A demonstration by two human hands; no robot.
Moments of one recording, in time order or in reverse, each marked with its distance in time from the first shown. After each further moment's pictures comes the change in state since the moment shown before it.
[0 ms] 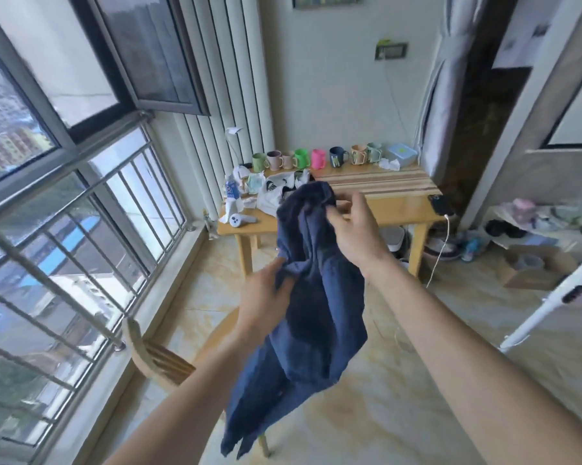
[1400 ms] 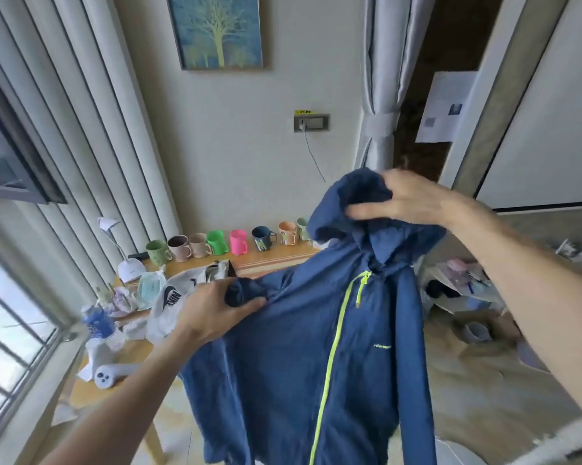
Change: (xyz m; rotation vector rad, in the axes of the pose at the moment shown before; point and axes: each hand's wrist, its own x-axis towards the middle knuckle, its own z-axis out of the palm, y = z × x) left_hand 0.523 0.023 0.130 0.250 -0.186 0.108; right_hand 0.495 -0.017 -0.239 -0.718 -0.302 -0.061
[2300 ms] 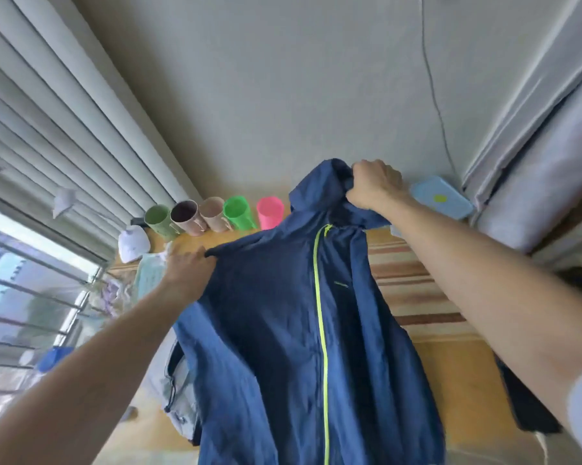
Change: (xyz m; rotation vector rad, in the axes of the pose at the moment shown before) left_hand 0.410 -0.207 0.141 1.066 -0.552 -0.174; right_hand 0.565 0.273 0.202 -0.364 -0.103 0.294
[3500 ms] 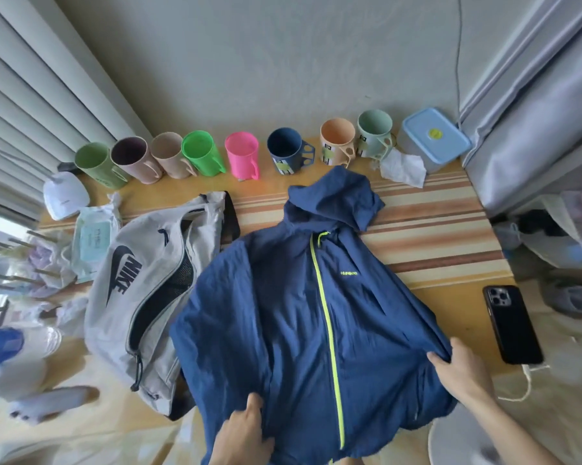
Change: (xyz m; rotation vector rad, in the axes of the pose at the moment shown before) left_hand -0.174 0.208 0.199 -0.902 -0.639 0.081; right_hand -0.291 0.181 0.261 0.252 -0.309 0.686
